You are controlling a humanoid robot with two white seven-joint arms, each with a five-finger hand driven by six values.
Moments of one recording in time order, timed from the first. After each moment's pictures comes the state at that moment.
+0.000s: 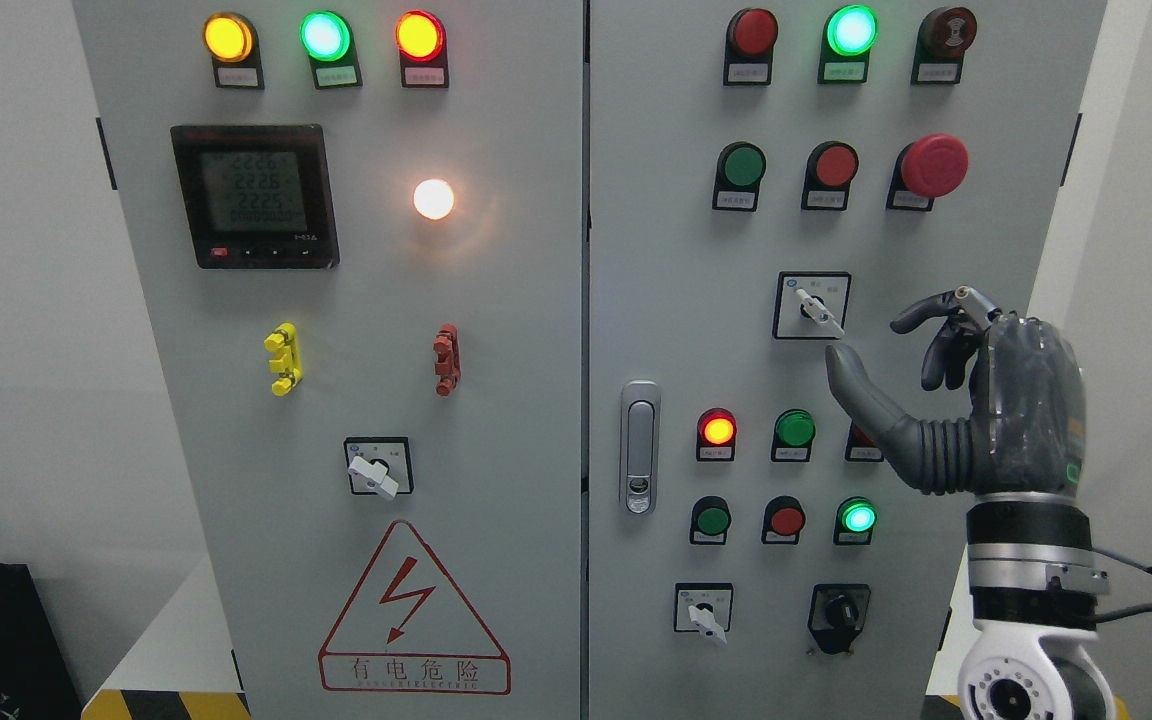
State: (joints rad) left arm 0.00 -0.09 0.00 0.00 0.00 -0.11 0.06; right arm -0.59 -0.07 0.08 -1.93 0.75 0.30 -0.10
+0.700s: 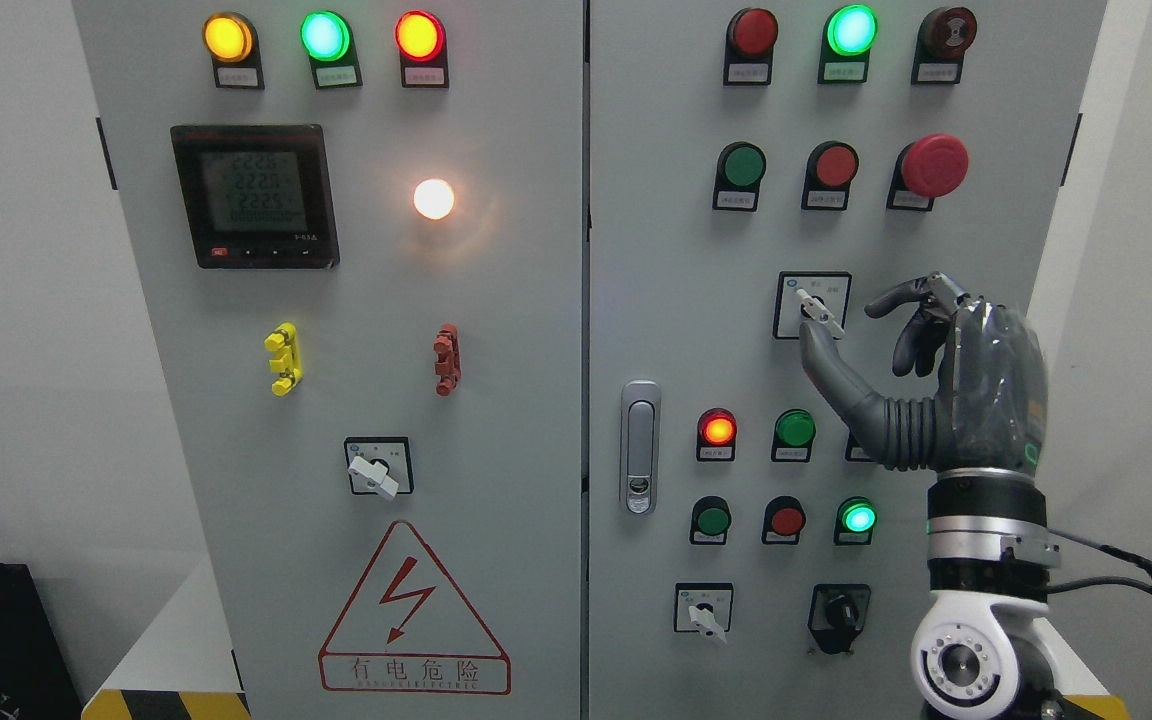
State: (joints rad) left arm 0.00 -0.09 0.00 0.00 0.00 -0.12 0.06; right arm -0.66 -0.02 0.10 -1.88 0.77 0.36 -0.11
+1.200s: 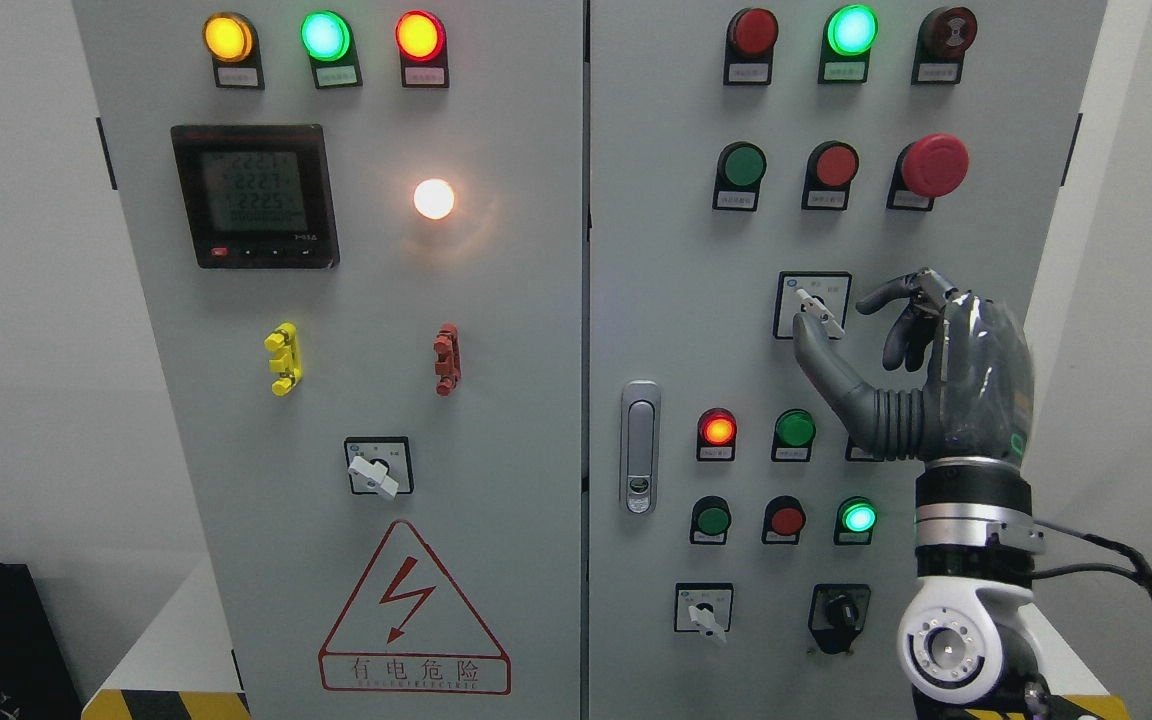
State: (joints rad) left arm 0.00 -0.09 0.00 0.00 0.00 -0.11 0.06; right arm -0.67 -0.01 0.10 -1.85 0.77 0.38 -0.11
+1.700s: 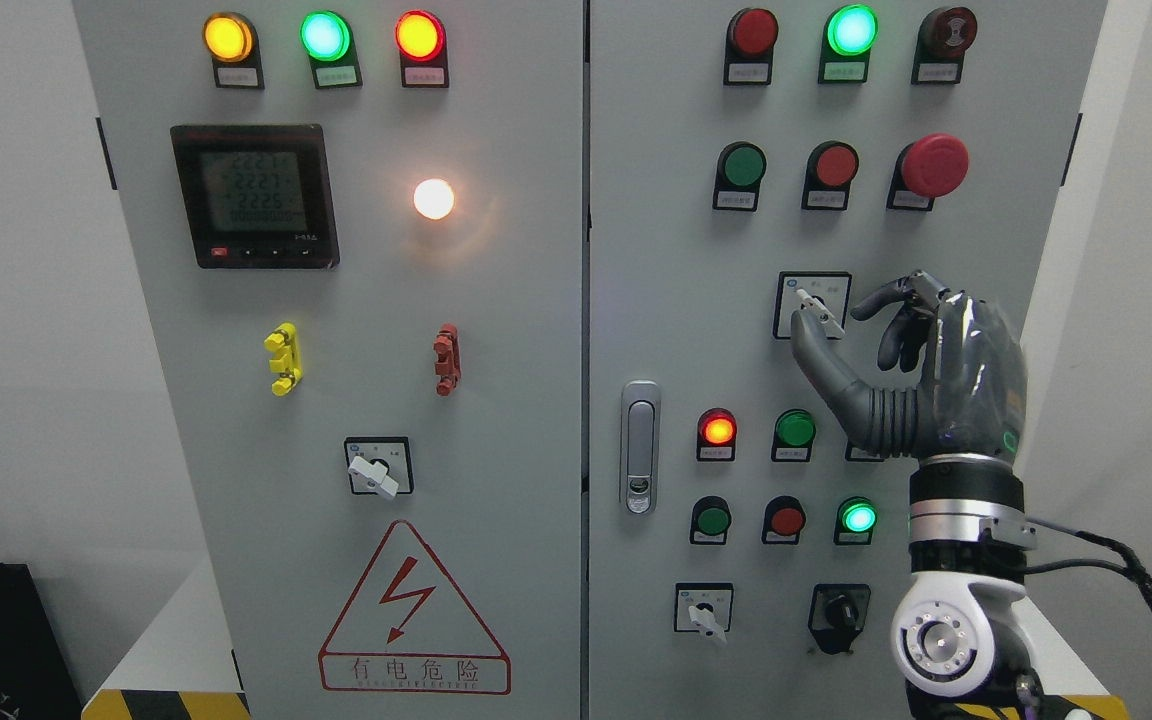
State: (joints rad) left arm 0.00 -0.09 0.00 0.00 0.00 -0.11 0.06; right arm -0.68 0.00 0.10 -1.84 0.77 0.39 -0.11
